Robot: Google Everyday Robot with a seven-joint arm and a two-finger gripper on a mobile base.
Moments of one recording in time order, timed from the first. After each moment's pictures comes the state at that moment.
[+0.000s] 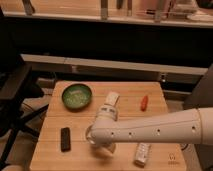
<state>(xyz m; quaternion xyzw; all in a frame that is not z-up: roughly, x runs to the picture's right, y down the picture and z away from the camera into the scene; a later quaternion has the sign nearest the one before) -0.018 0.273 0.715 -0.23 -0.19 -0.45 0.84</state>
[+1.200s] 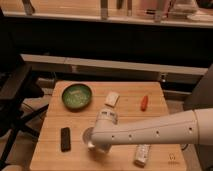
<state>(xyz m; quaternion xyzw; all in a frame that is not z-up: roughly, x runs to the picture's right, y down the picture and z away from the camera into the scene) -0.020 0.289 0.723 -0.24 -0.19 -0.45 0.84</state>
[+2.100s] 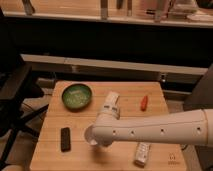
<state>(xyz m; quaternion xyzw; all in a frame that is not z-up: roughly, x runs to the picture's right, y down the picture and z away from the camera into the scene) -0.012 0.262 0.704 -0.23 -0.19 -0.46 0.84</state>
